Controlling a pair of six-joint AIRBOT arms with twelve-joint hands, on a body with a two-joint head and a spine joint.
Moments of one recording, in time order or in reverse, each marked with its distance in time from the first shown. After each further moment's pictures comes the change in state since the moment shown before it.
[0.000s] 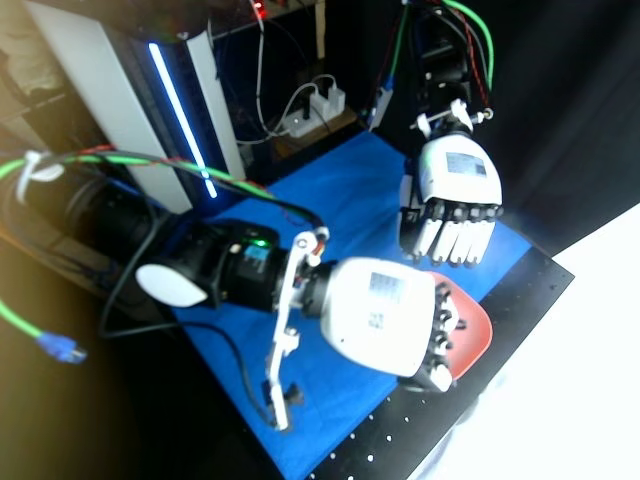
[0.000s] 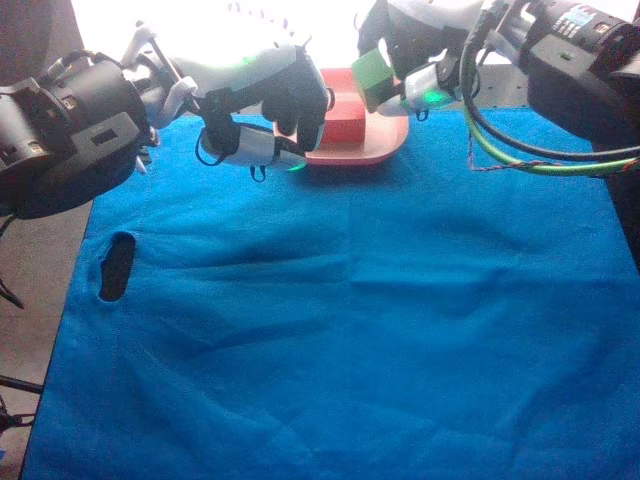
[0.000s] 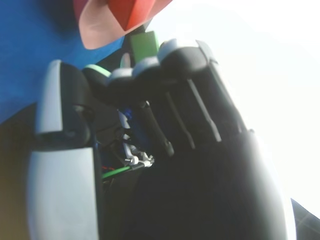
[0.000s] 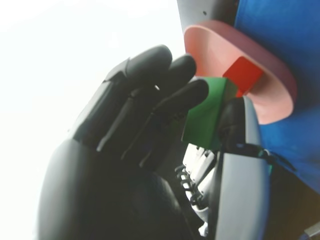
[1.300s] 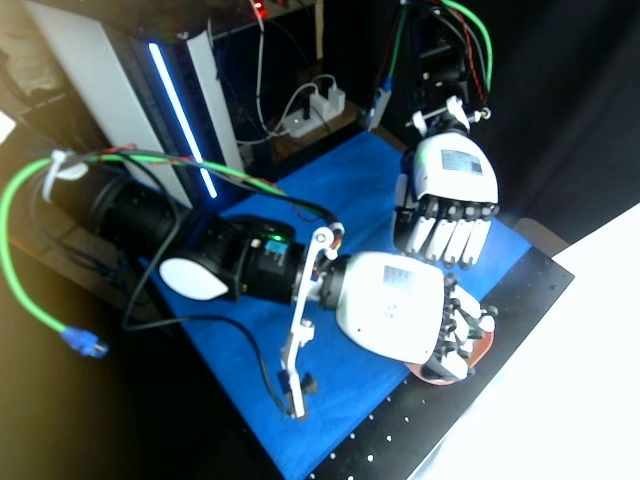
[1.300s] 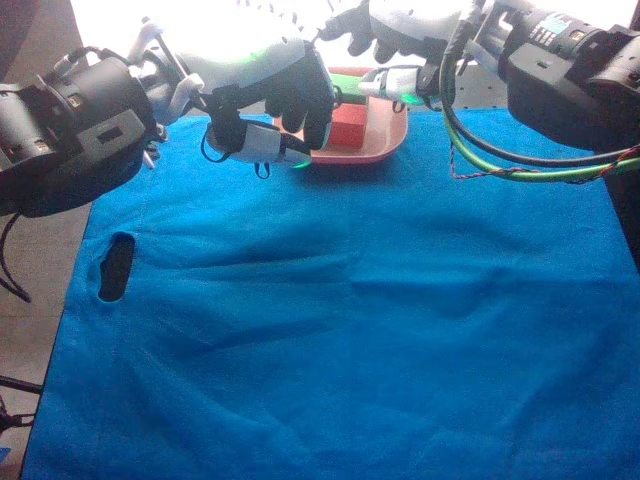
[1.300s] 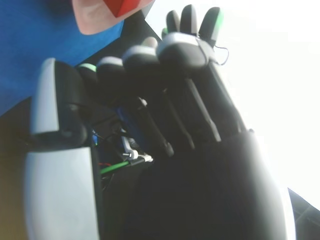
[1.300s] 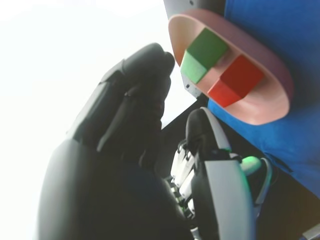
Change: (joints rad) left arm -0.008 -0.006 -0.003 0.007 -0.013 0.000; right arm 0.000 -0.030 0.015 -0.010 -0.021 0.001
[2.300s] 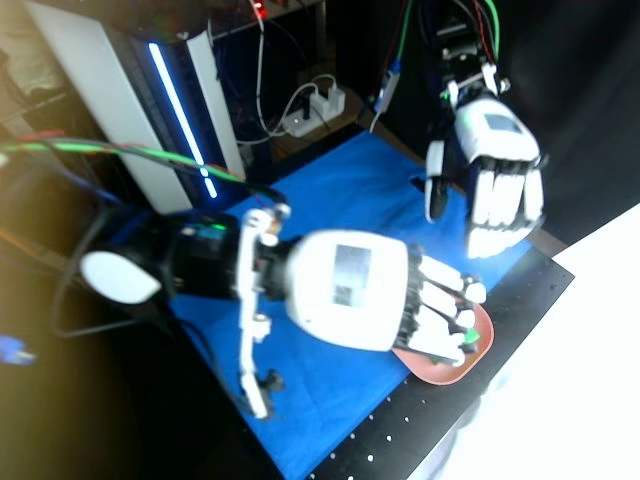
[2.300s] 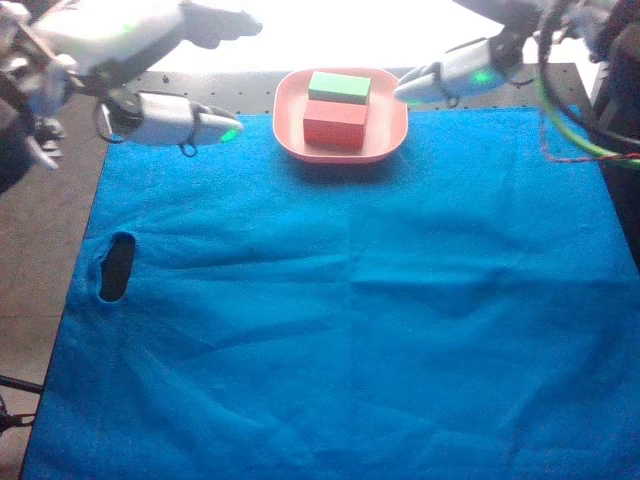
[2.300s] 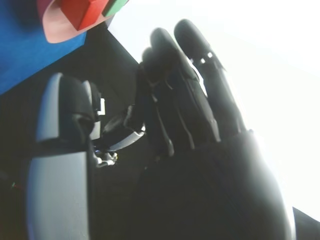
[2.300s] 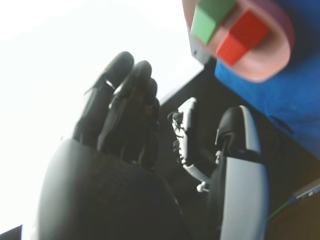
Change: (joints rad) left arm 0.090 0.201 -0.117 -0.316 -0.110 0.163; right arm 0.013 0.237 -0.212 -0.140 0.129 0.205
